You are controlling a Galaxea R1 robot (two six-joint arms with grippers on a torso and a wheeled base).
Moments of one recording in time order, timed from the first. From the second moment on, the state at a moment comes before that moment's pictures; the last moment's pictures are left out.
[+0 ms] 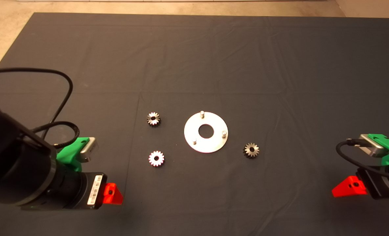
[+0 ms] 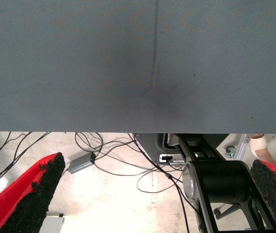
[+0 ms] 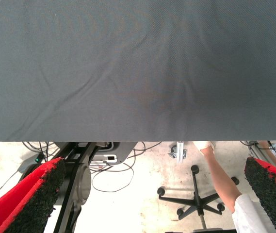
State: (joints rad) left arm -0.53 2.15 -0.36 0.09 1.53 -1.82; right arm 0.48 1.92 -0.37 -0.04 -1.53 1.63
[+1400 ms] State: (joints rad) left arm -0.41 2.48 -0.86 0.34 1.51 -1.54; right arm 0.48 1.92 -0.37 -0.04 -1.53 1.63
